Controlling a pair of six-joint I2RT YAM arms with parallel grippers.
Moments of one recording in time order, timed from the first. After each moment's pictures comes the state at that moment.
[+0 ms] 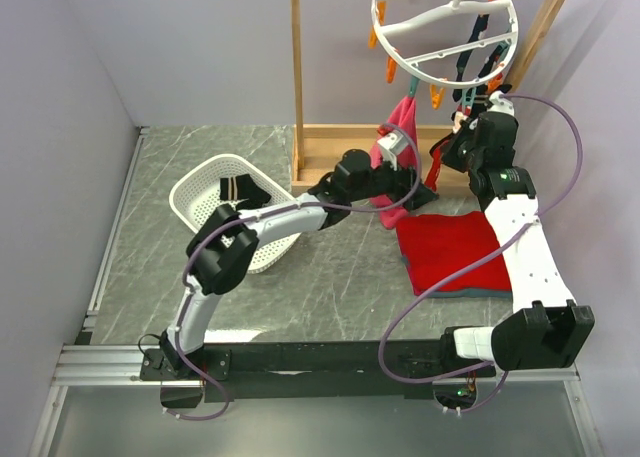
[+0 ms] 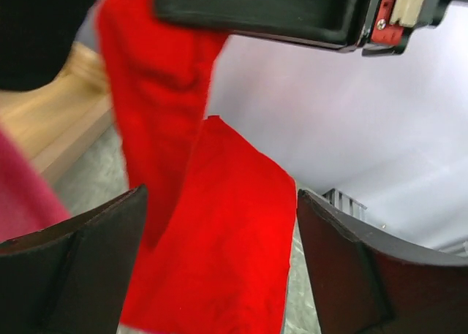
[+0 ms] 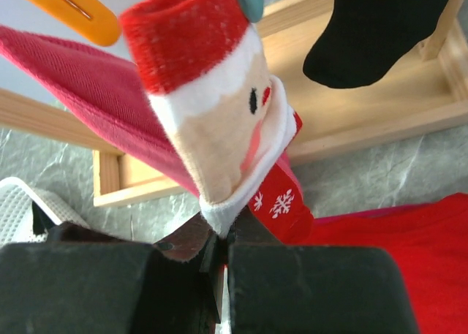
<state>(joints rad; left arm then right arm) -0.88 2.10 1.65 0.48 0.40 -0.51 0.02 1.29 1.32 -0.47 0.02 0.43</state>
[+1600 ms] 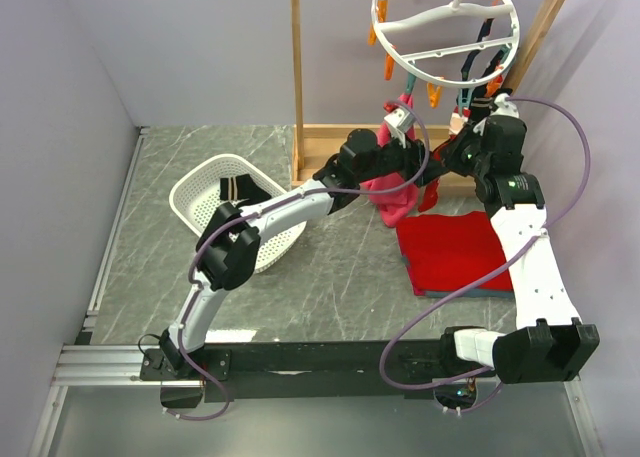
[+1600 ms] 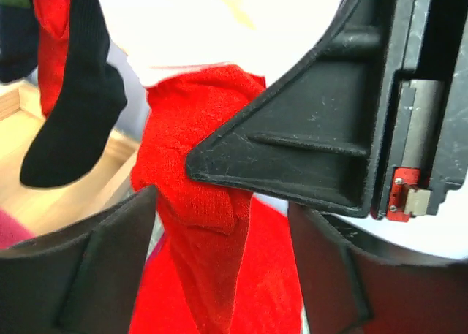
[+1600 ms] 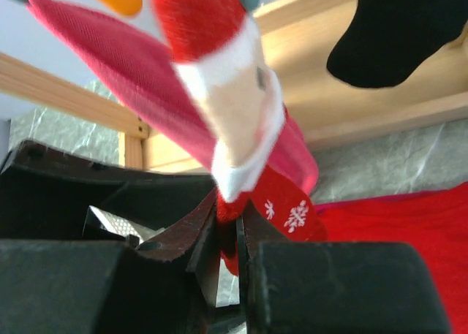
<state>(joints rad) -0.88 2.19 1.92 0.41 0.38 -0.46 0.02 1.22 1.32 -0.54 -0.06 0.45</state>
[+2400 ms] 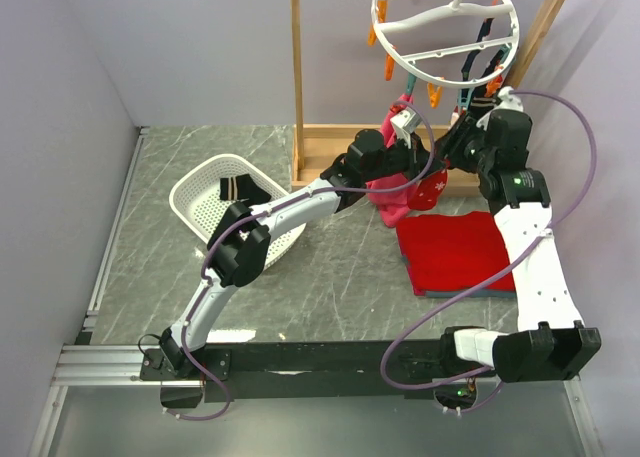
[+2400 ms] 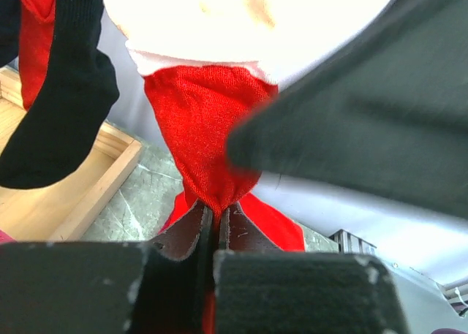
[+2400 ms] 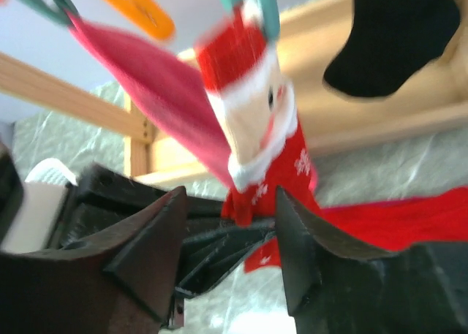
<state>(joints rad) -0.88 2.29 2.03 0.38 0.40 -0.49 0.02 1.22 1.38 -0.58 -0.06 0.44</state>
